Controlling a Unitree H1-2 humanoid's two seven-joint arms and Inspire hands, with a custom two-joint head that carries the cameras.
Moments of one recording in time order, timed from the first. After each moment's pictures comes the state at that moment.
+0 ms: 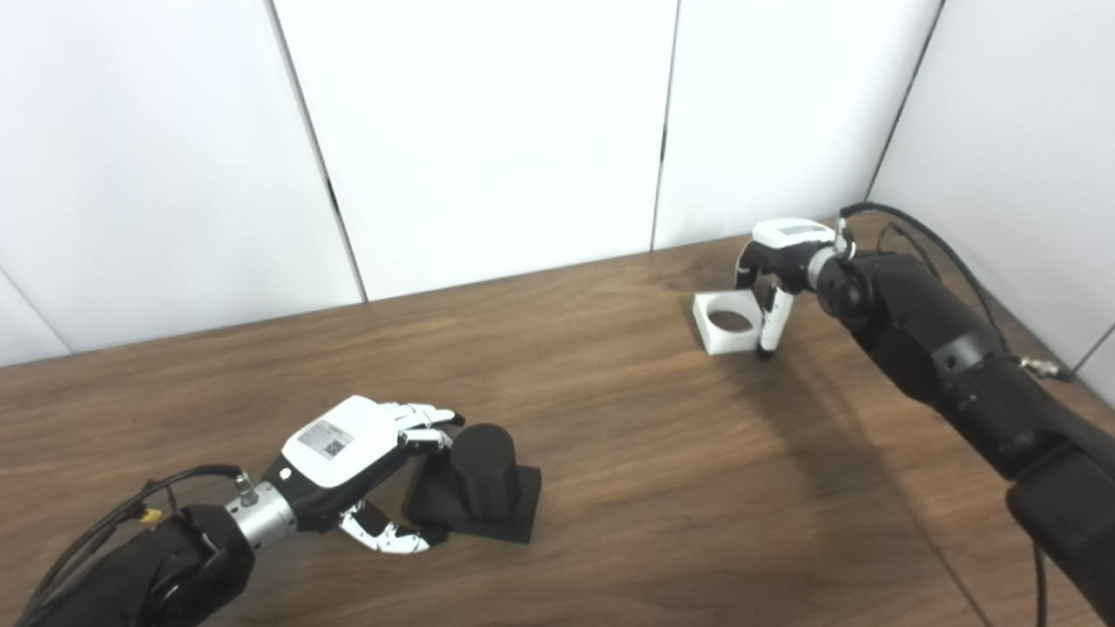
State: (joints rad) left arm -0.61 0.59 -0.89 0.34 0.68 -0.45 0.11; right arm -0.65 -0.68 0.34 0.45 -0.75 0.21 0.43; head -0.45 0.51
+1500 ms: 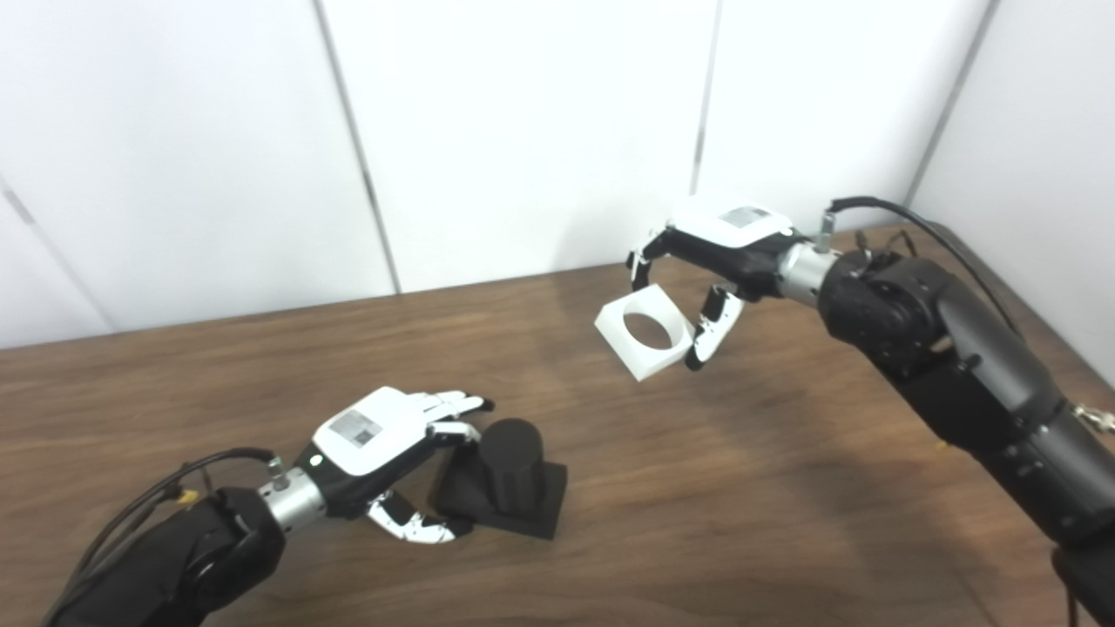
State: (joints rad) left arm -0.60 0.55 -0.84 0.37 0.71 -0.47 0.08; right arm -0.56 -0.66 0.28 -0.13 -0.59 0.05 0.53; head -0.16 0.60
